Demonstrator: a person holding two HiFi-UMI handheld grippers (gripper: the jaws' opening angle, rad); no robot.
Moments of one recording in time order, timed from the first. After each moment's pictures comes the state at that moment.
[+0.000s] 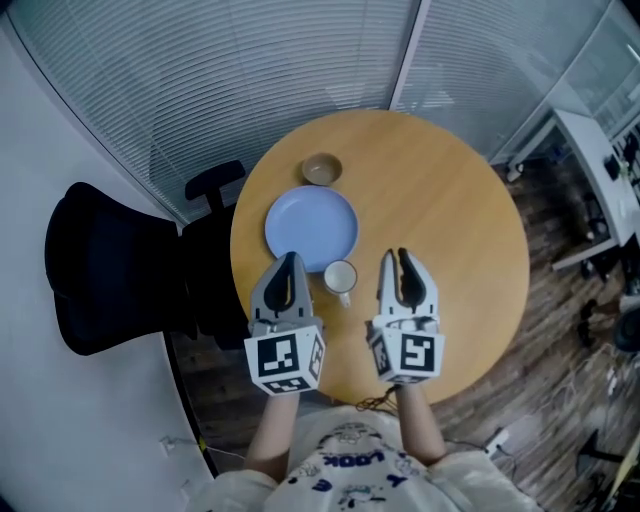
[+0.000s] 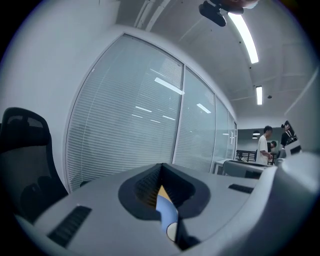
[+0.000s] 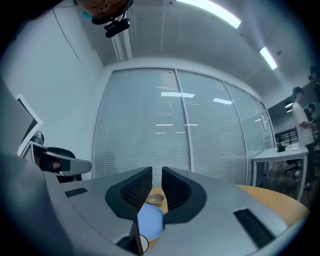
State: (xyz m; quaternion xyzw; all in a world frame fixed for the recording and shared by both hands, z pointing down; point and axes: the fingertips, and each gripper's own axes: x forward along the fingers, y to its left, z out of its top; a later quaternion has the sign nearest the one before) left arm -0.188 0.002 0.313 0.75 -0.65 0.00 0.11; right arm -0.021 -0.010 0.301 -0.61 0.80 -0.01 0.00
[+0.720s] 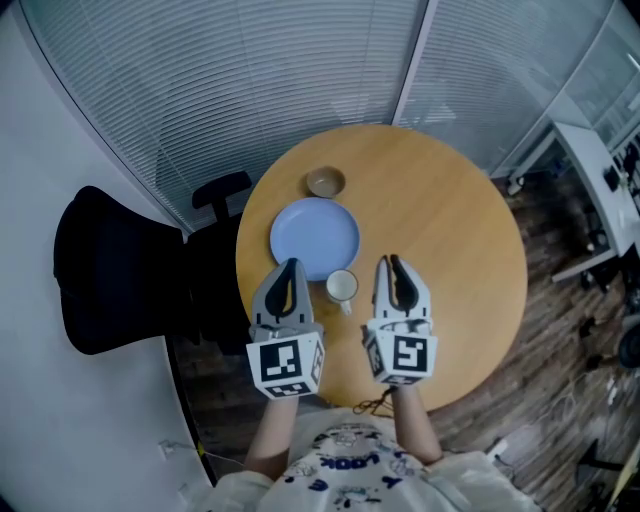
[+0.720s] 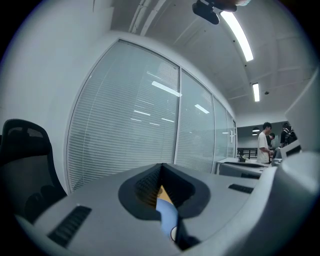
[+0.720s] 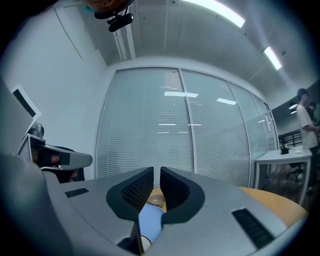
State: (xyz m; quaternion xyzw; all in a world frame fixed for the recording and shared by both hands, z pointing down) left arm -0.194 0.007 0.292 0.75 -0.66 0.01 0.07; right arm -0.040 -0.010 0.290 -0.59 0.81 -0.01 0.00
